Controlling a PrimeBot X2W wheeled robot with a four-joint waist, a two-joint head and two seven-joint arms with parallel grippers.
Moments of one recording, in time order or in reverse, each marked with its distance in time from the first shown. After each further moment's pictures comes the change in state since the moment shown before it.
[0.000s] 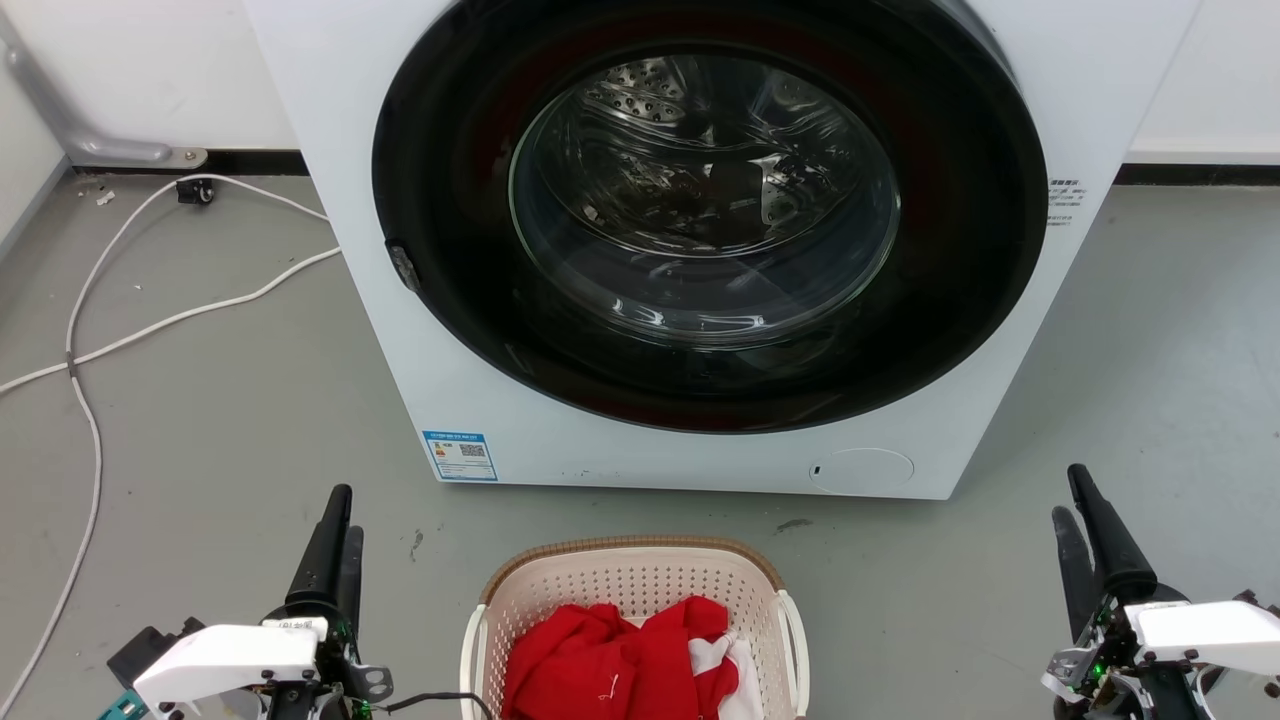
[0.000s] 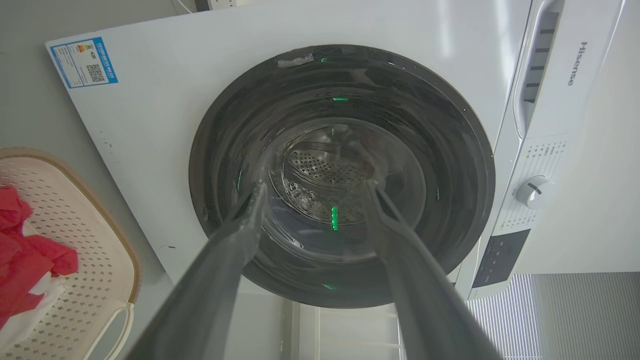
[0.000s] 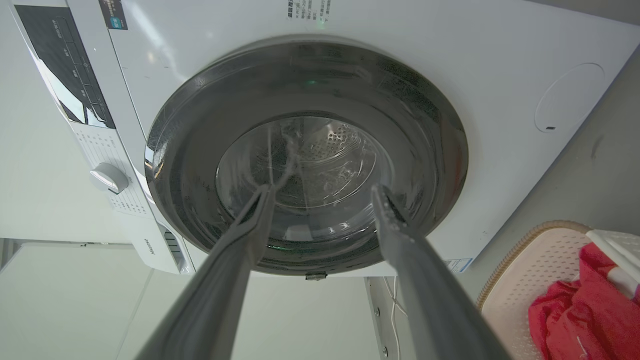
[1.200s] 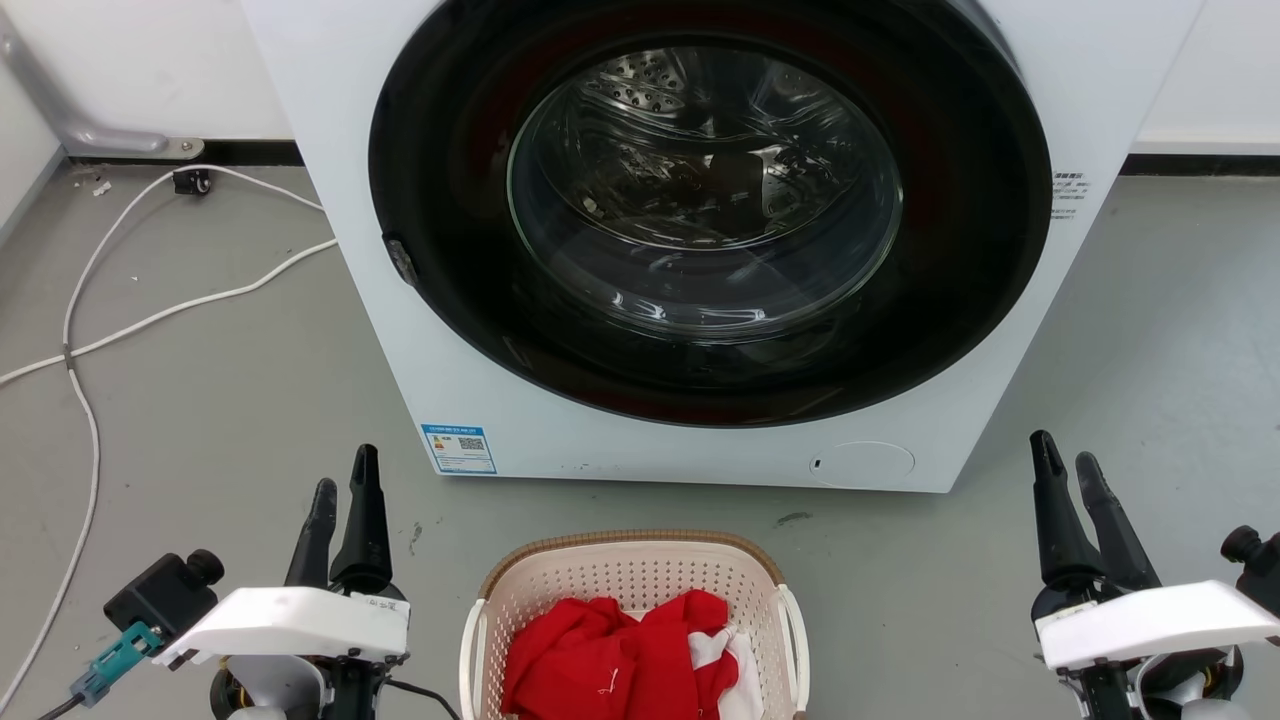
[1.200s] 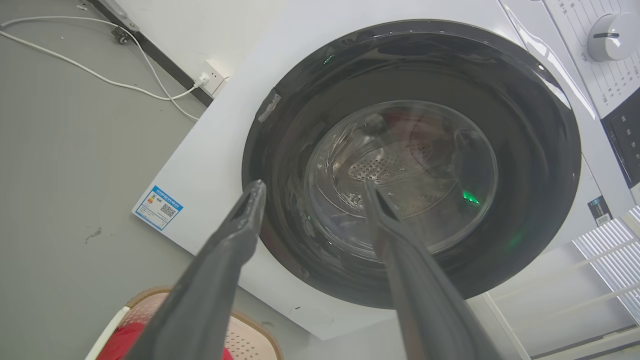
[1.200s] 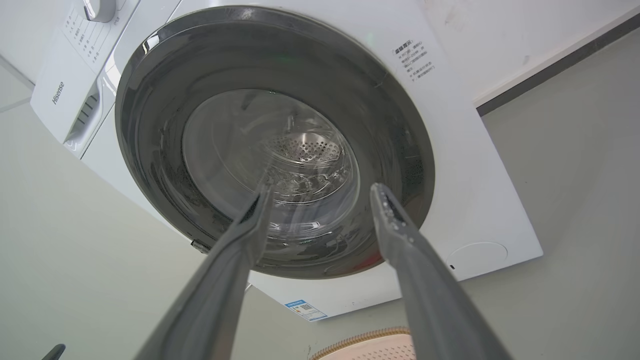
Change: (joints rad) left arm 0.014 0.000 -0.079 -0.169 0.670 0.104 -0.142; right arm 0.043 0.000 0.079 -0.203 -0.782 0.000 -0.144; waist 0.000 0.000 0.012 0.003
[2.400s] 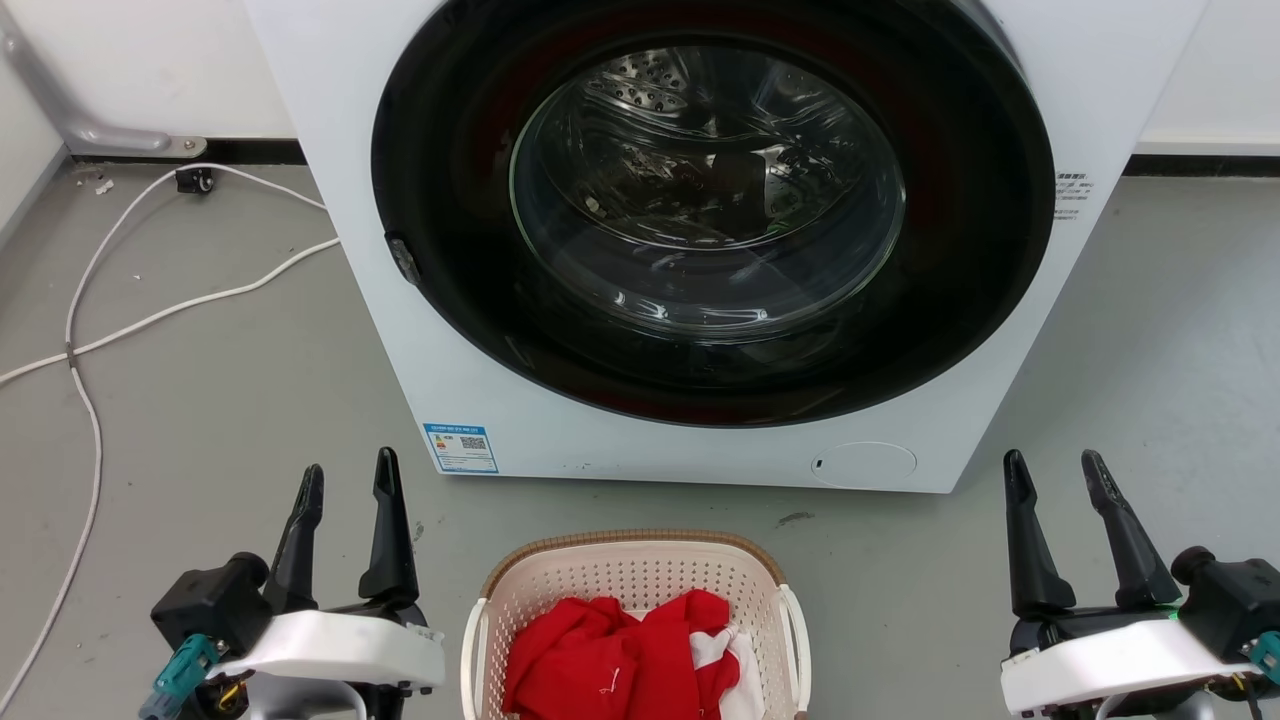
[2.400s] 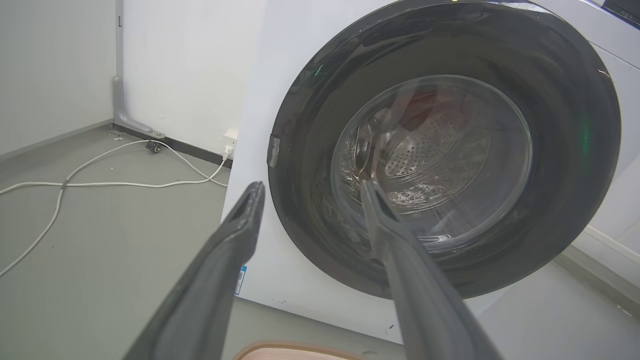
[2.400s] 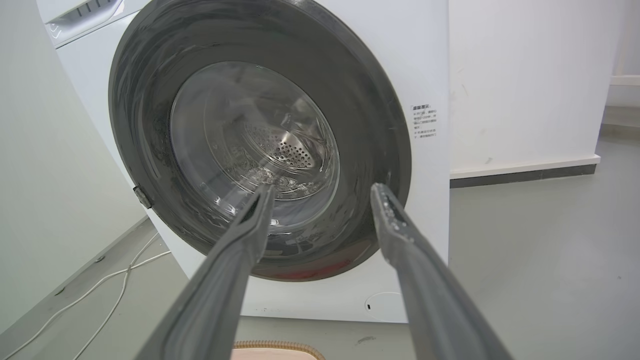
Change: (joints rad) left arm 0.045 0.001 -0.032 -0.062 0.456 0.006 -0.104; right arm 0.065 0.000 0.035 -0.080 -0.473 0.000 -0.106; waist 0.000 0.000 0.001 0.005
